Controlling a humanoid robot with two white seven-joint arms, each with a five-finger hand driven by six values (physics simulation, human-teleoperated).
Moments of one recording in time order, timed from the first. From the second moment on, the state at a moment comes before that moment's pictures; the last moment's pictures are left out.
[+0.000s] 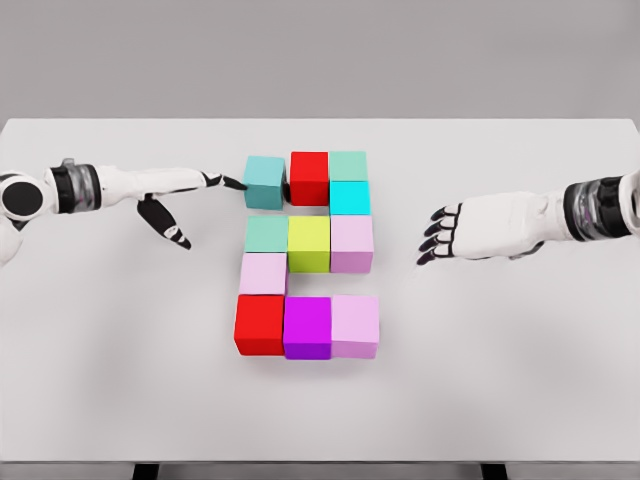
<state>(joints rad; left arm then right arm) -0.92 0.61 -1.01 -0.86 0.08 -0.61 -0.61 -1.02 -0.99 1.13 -1.68 0.47 -0.61 0.61</state>
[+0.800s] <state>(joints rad) -0.92 0.62 -1.01 -0.86 0.09 -0.61 -0.61 -0.98 -0.99 1.01 -1.45 0.24 -0.61 0.61</state>
